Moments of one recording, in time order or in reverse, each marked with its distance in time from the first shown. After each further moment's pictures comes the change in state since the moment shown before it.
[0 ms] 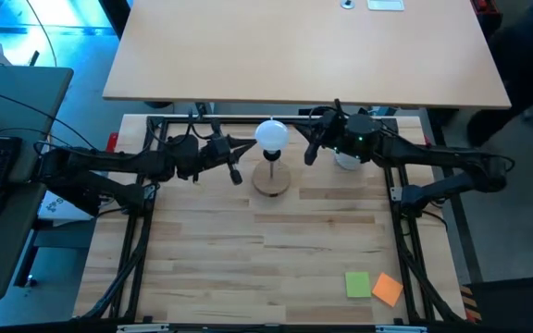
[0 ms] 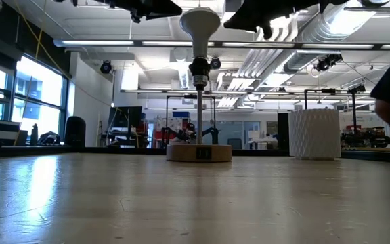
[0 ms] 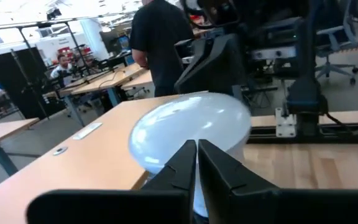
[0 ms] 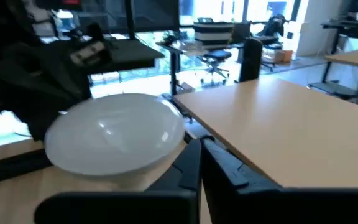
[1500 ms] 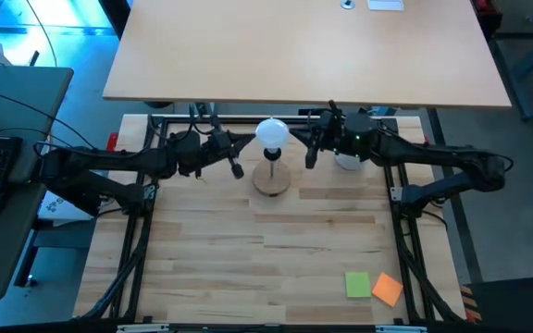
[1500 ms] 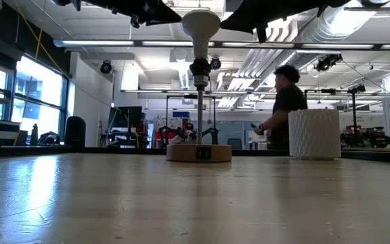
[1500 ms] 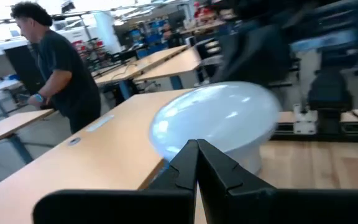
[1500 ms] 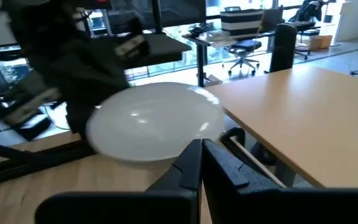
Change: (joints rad) left arm 0.044 0.021 0.000 -0.001 -0.010 -0.009; right arm -0.002 0.019 0.000 -0.009 -0.139 0.060
